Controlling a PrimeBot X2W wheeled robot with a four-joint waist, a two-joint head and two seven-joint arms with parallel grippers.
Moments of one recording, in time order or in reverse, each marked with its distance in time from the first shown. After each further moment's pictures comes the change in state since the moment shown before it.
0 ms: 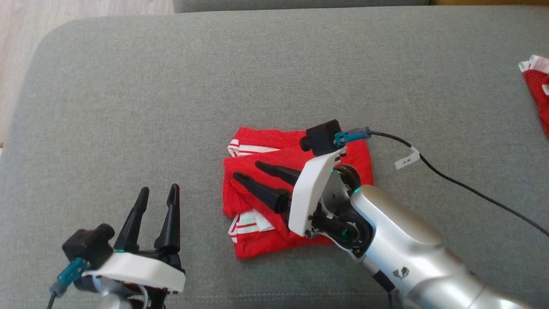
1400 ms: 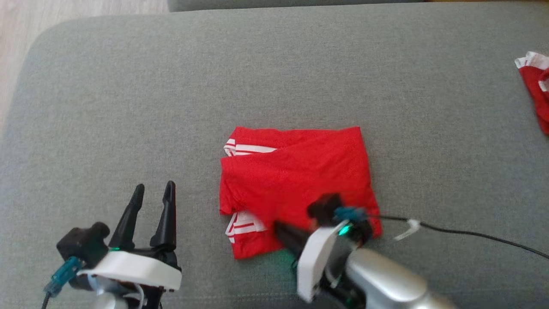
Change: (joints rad) left arm 0.001 0.014 0.003 -0.022 0.000 0.012 0.002; right arm 0.116 -0.023 0.168 0.203 -0.244 0.000 -0.387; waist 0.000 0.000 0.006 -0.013
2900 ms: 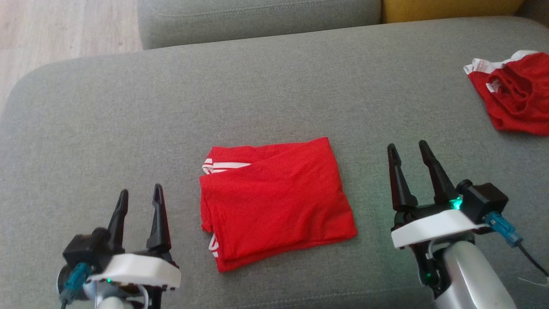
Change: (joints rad) left arm 0.007 -0.106 0.101 0.045 0.206 0.072 -0.002; right arm 0.305 0.039 -0.836 -0.324 -0.443 0.000 -0.235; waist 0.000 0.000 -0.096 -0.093
